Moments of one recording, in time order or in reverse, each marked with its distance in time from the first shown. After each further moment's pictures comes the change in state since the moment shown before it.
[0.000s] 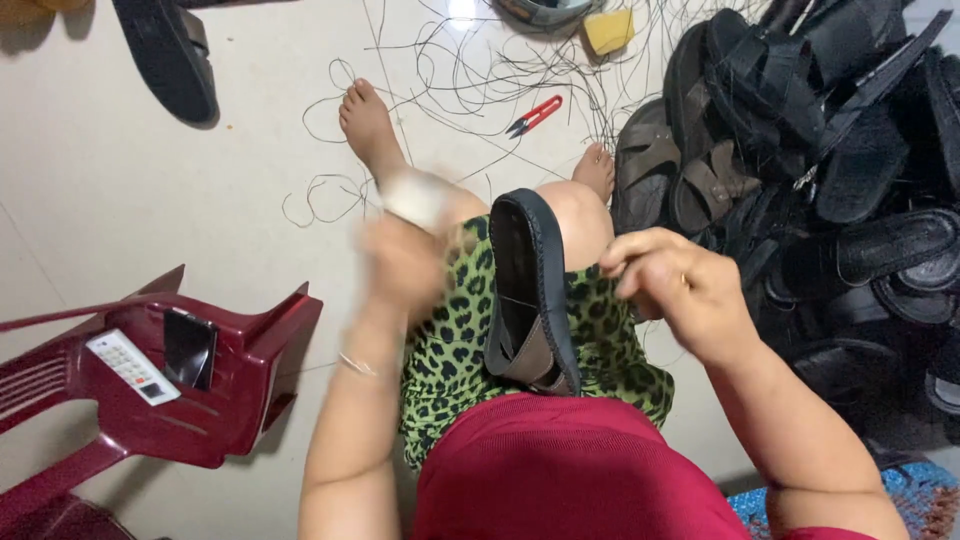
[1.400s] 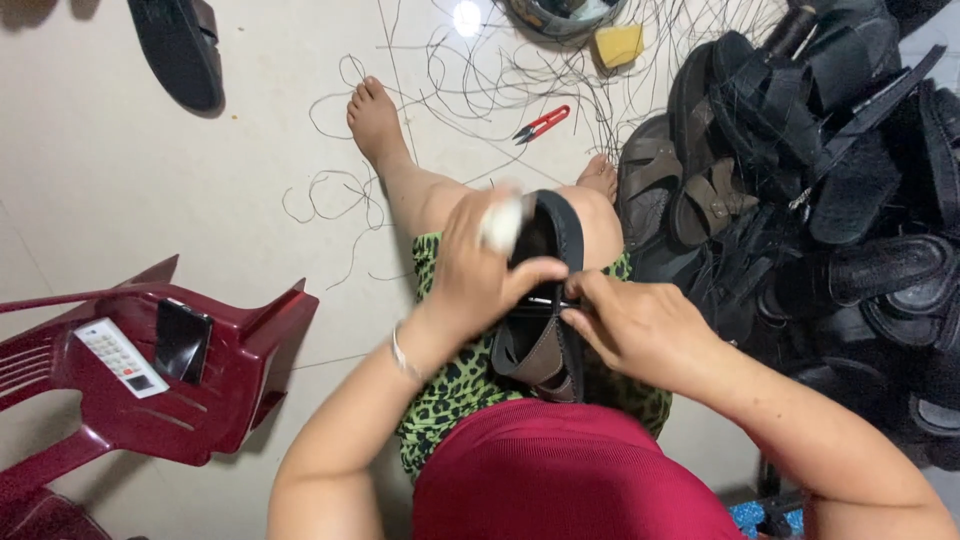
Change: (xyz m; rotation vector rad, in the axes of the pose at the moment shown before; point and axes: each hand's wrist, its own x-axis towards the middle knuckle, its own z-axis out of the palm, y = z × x) left_hand -0.017 -0.010 0.028 0.844 -0.379 0.683; right_hand 0.003 -0.011 0.029 -1.250 -0.492 -0.189
